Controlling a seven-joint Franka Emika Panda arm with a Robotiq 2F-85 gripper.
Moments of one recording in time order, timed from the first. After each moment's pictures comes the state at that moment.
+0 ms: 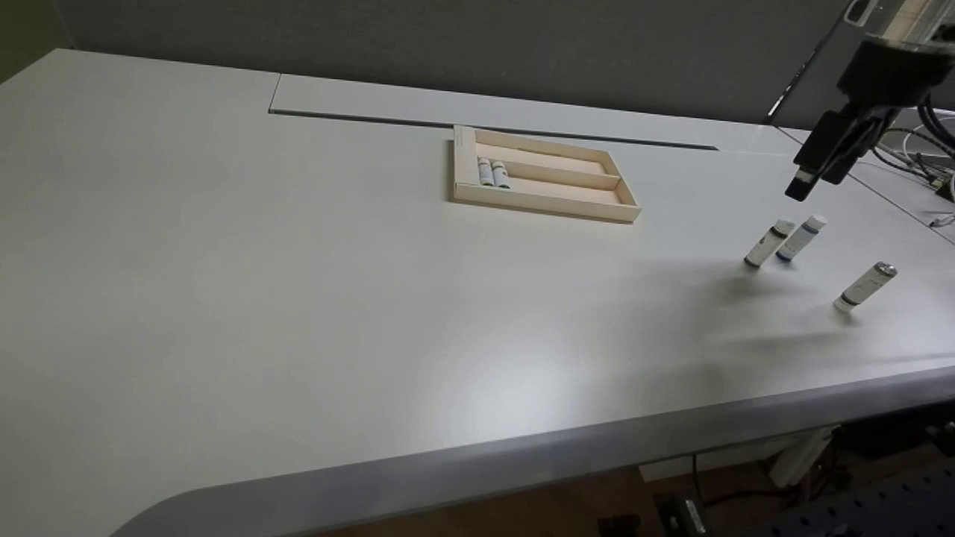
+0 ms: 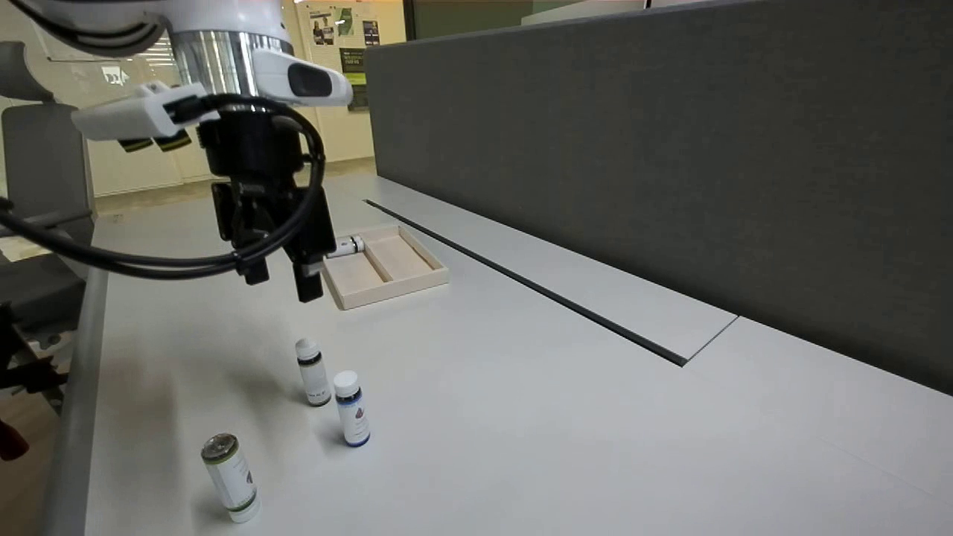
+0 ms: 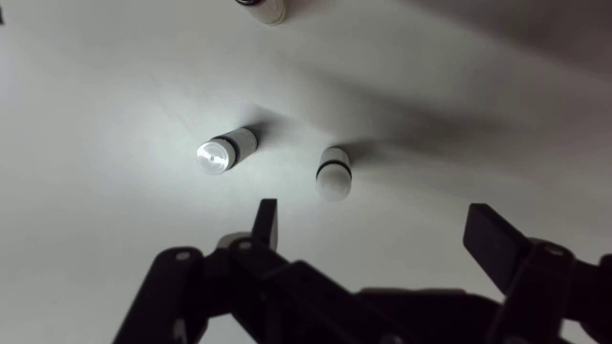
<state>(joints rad) -0.12 0.16 -0.11 -2.45 -0.20 2.57 -0.38</state>
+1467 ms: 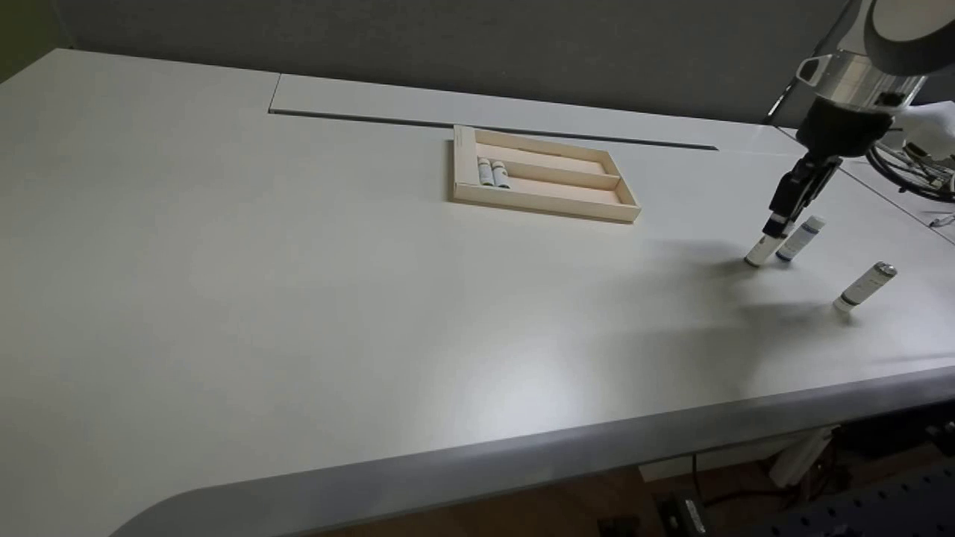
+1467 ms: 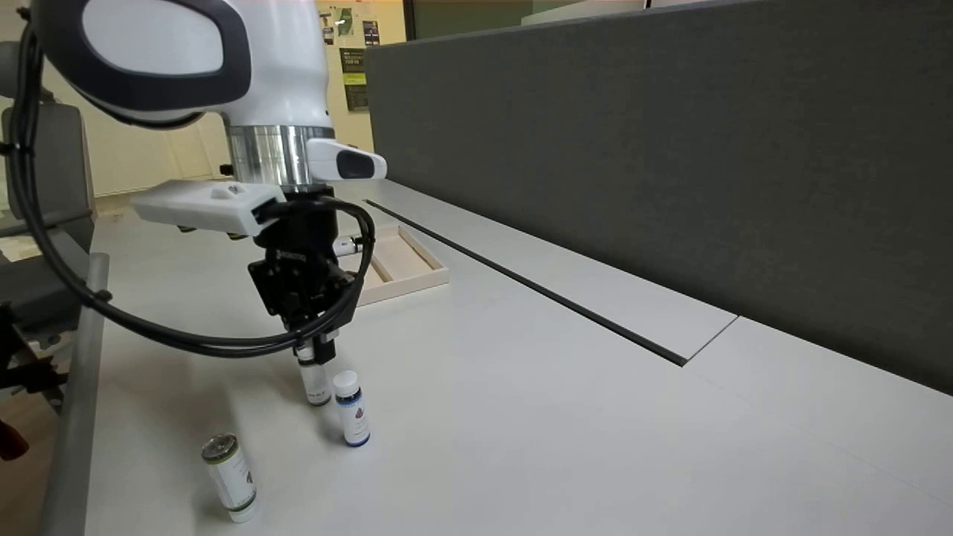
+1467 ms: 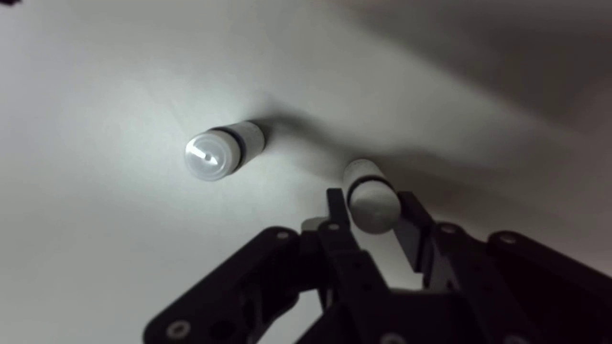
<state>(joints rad) -0.17 0.37 -0.09 -2.37 -0.21 2.66 -0.49</state>
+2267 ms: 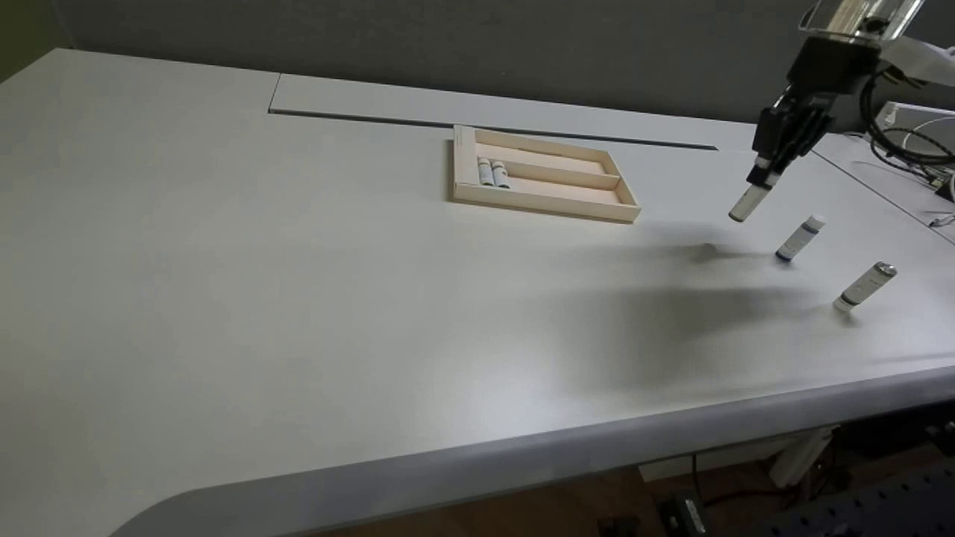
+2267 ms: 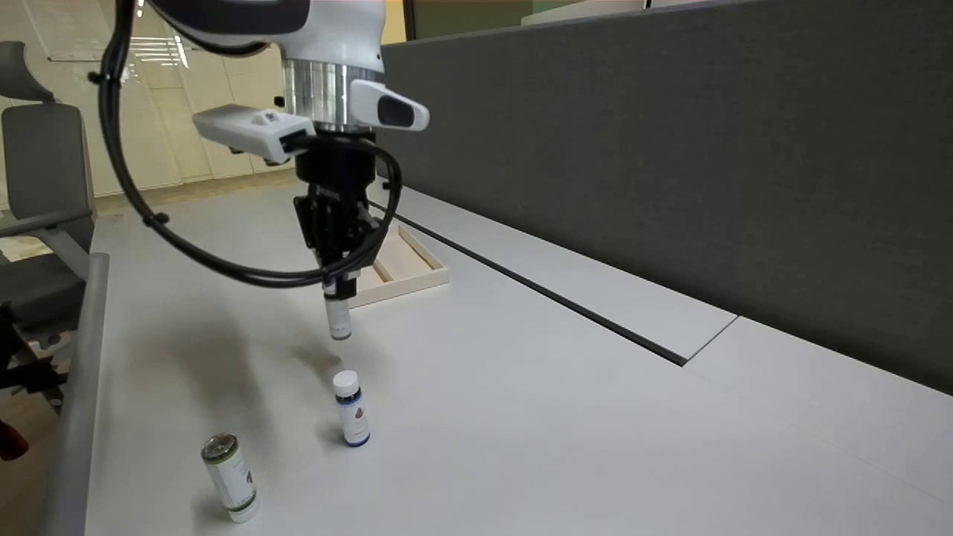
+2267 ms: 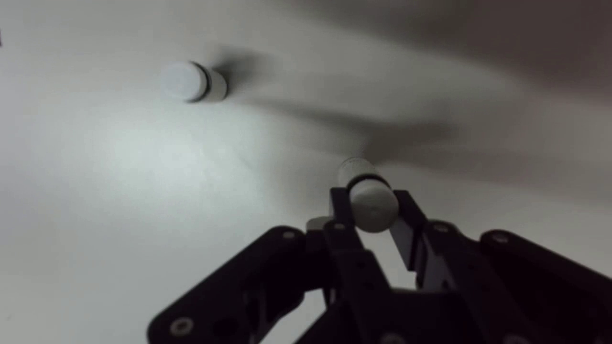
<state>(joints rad) -0.17 0.36 -0.04 -2.17 0.01 2.39 -0.42</state>
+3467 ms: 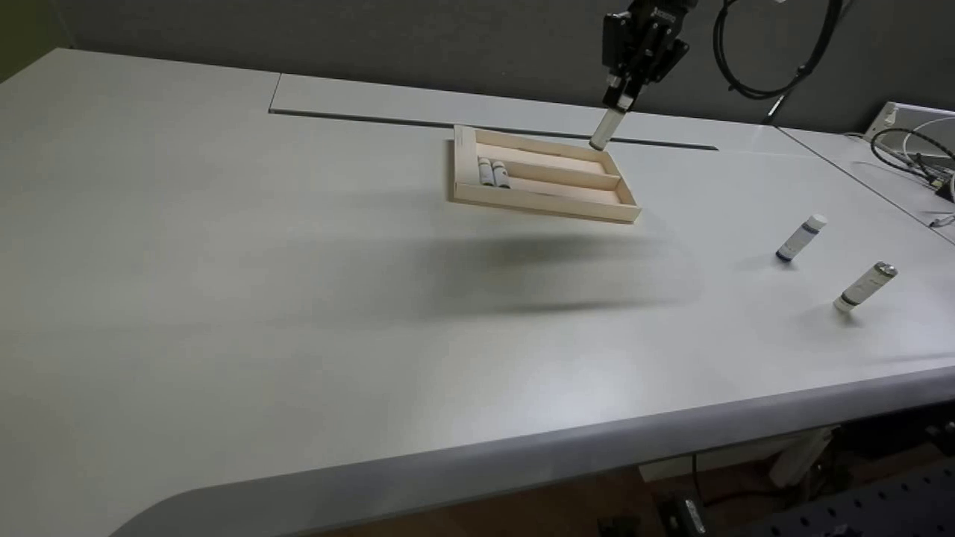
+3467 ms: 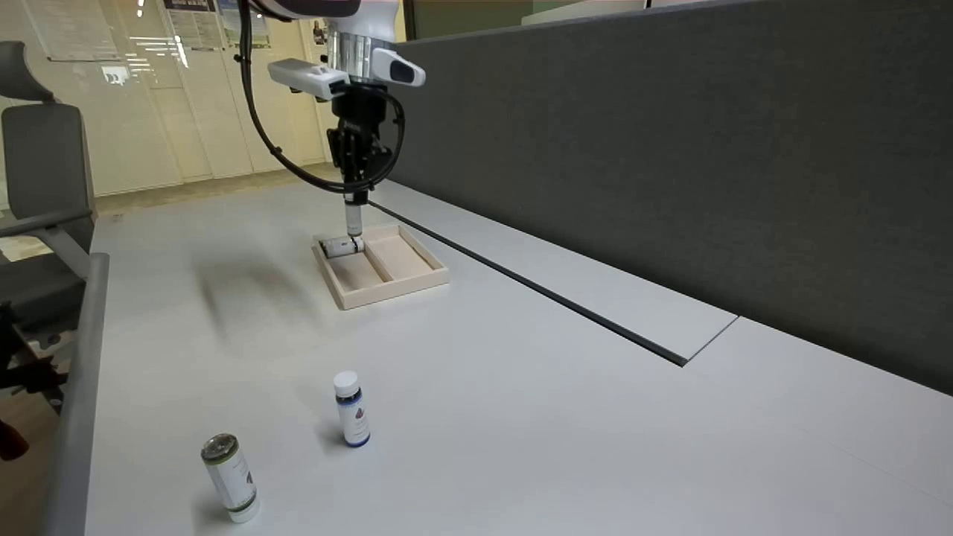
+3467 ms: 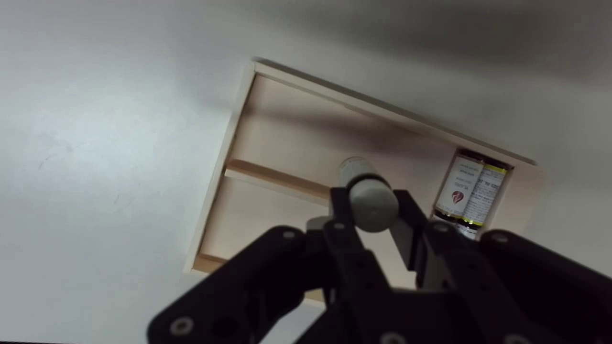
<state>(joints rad) 0.02 0.54 0.07 -1.75 0.14 2.17 -0.16</state>
